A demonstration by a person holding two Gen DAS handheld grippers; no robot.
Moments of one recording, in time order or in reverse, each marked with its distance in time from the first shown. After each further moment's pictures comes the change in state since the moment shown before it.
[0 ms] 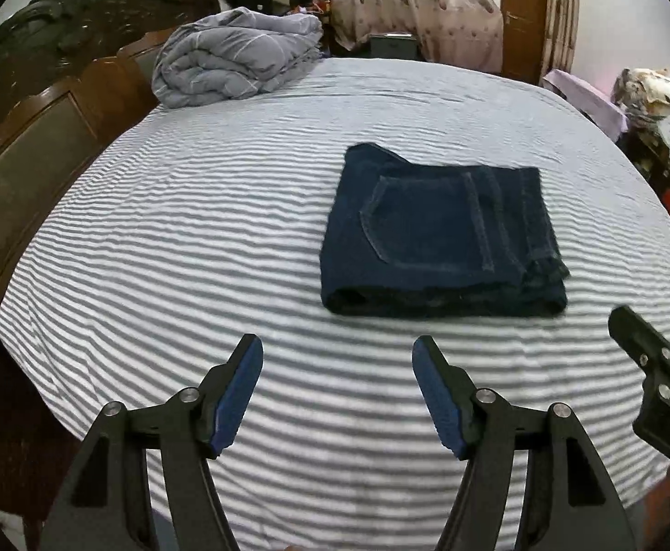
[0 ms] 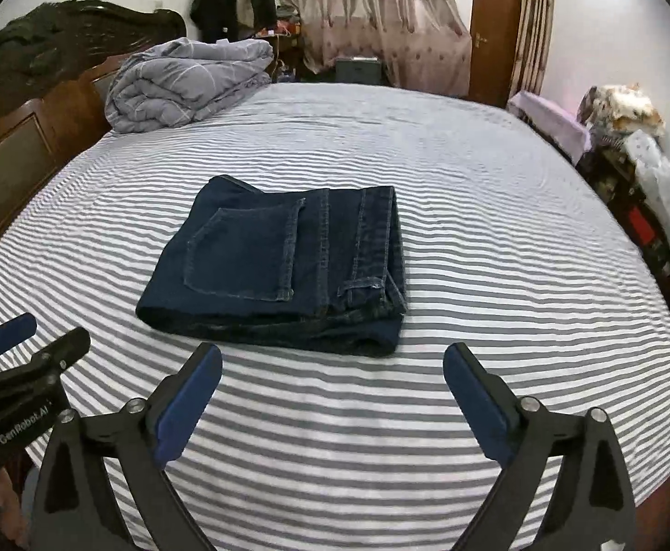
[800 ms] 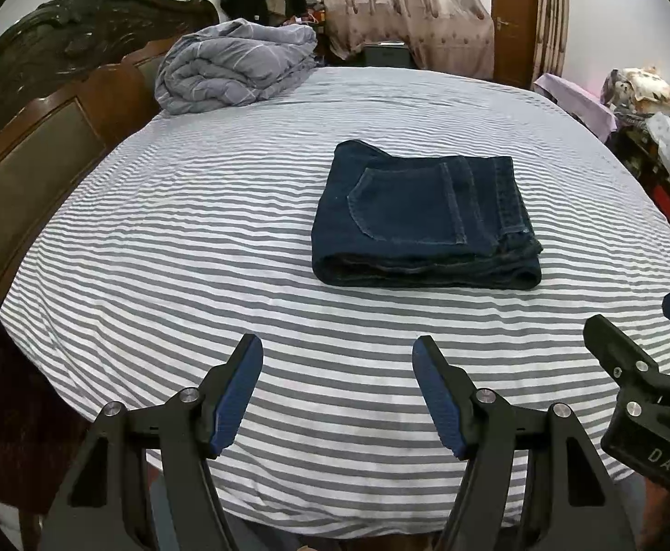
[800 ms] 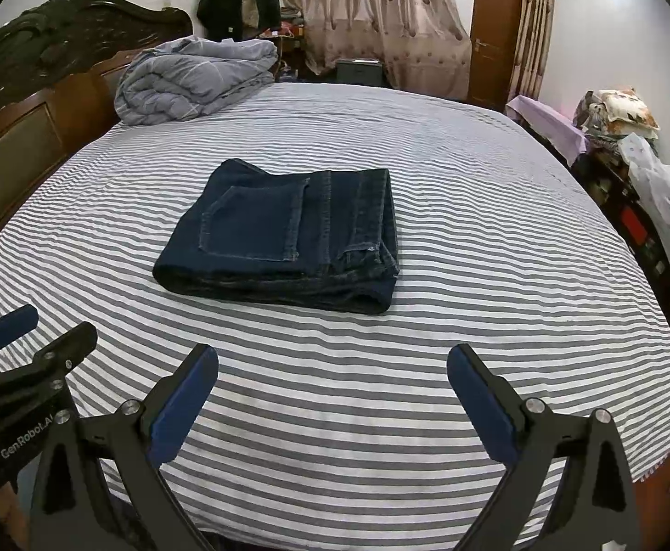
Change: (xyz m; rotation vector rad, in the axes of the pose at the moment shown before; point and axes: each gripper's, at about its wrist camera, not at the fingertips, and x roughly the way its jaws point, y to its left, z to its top) left arm -0.038 -0.010 -0.036 -0.002 -0.035 -0.008; right arm -0.034 -0.003 -0.037 -0.017 -0.002 0.012
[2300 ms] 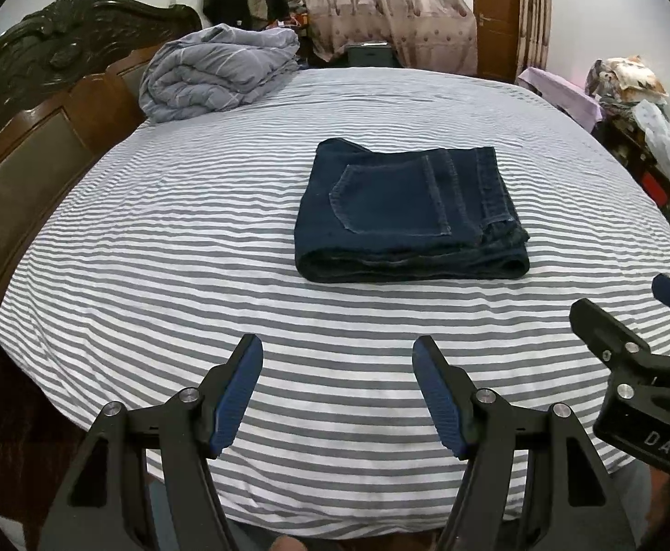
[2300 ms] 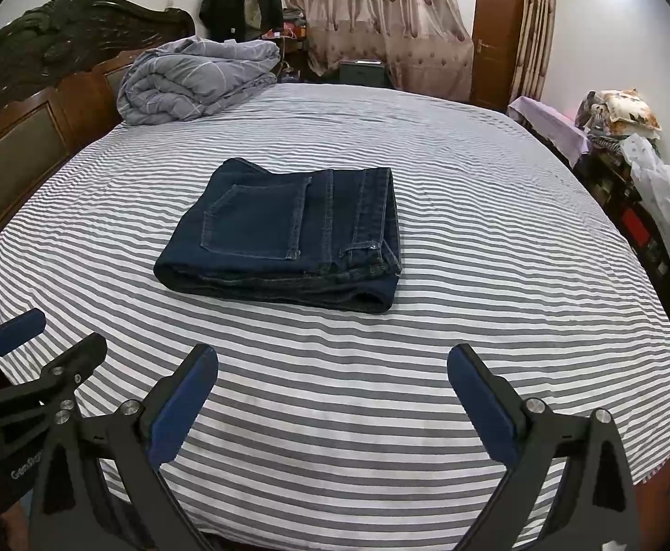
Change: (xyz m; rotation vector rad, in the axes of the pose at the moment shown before) left arm 0.002 -0.014 -0.009 0.045 -0.013 -0.023; right arm 0.006 -0.010 0.001 -0.009 -0.003 0.011
